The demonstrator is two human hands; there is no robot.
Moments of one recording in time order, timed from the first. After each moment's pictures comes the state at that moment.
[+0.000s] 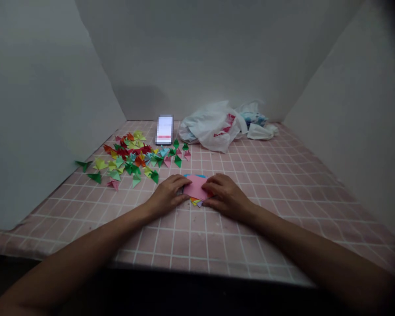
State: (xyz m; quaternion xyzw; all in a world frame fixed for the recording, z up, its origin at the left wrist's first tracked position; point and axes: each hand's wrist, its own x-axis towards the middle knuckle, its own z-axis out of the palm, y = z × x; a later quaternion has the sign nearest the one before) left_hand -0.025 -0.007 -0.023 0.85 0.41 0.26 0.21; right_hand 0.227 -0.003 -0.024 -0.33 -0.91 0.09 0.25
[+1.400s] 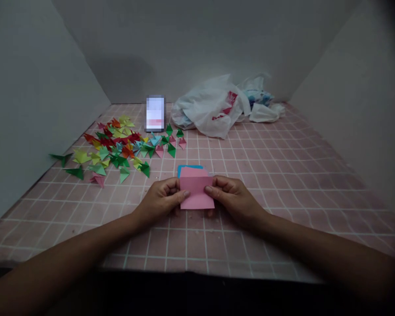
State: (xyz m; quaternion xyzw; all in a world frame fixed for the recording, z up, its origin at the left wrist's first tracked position) left_hand -0.005 -0.039 -0.003 0.57 0.45 0.32 0.61; right_hand 0.210 -0.040 -0.010 -0.40 -0.50 0.68 0.37
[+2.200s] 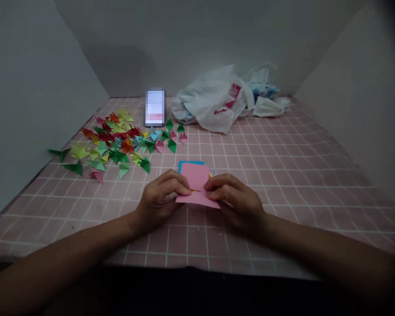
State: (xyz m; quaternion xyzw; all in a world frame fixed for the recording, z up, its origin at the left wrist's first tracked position) left_hand -0.010 -0.042 -0.001 0.81 0.28 0.46 0.22; right_hand 0.217 -0.048 -0.009 -0.25 -0.83 0.16 0.47
